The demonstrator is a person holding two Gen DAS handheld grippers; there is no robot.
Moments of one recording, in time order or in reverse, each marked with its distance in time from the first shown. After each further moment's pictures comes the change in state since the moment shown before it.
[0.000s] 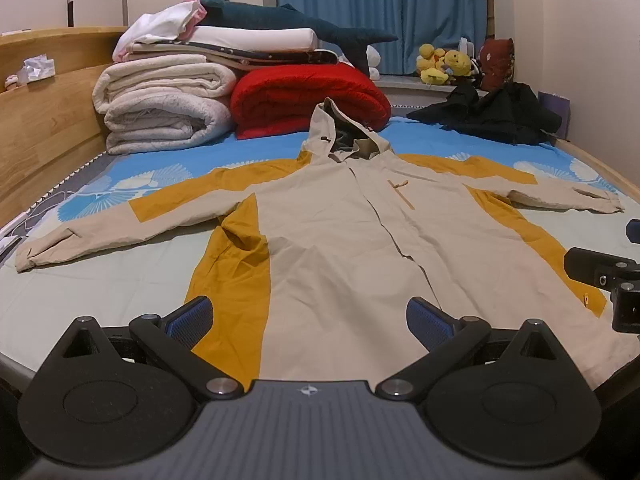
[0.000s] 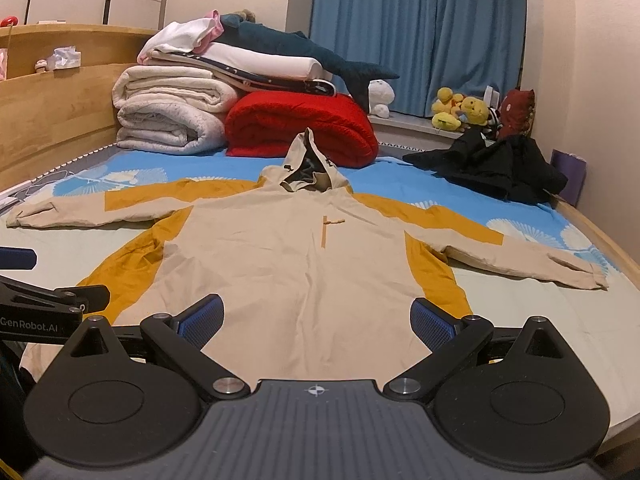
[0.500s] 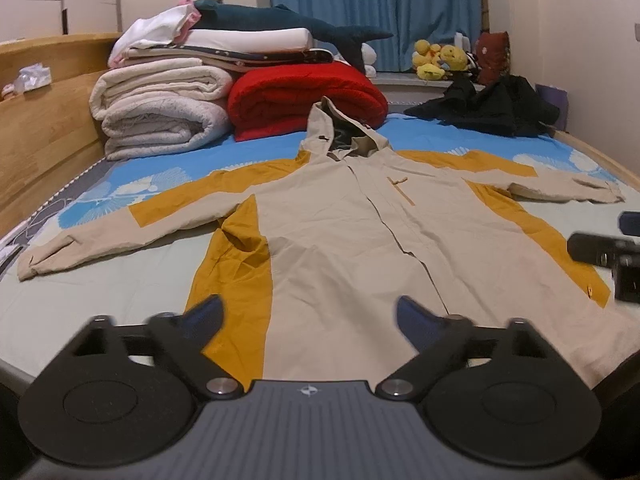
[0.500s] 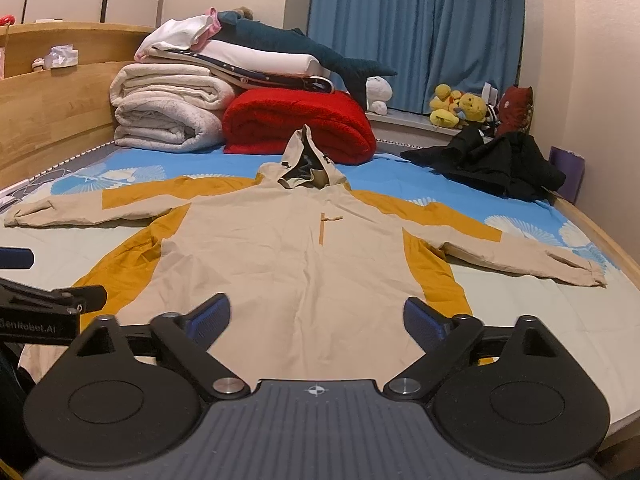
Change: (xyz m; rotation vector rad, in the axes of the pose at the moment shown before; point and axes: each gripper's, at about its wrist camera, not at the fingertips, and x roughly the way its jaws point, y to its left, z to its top) left arm 0.003 -0.003 0.000 0.038 0.001 0.000; right arm 0.001 -0.002 -0.001 0.014 0.002 -0.006
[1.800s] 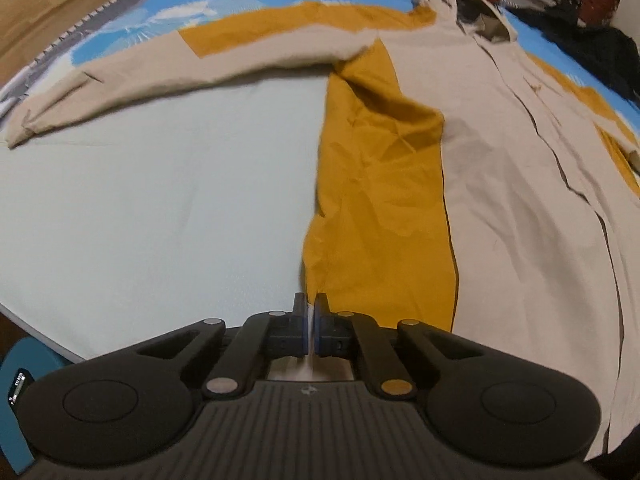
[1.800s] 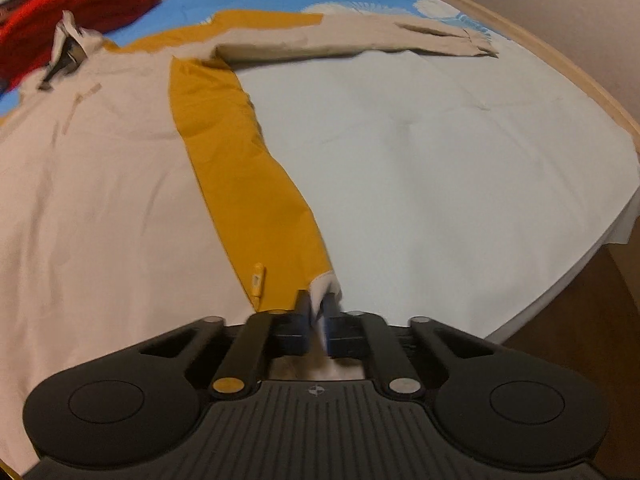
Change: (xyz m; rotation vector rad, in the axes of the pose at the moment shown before) left arm 0.158 0.172 -0.009 -0.187 0.480 0.038; right arm 0.139 -0.170 -0.071 0.393 0.491 -0.378
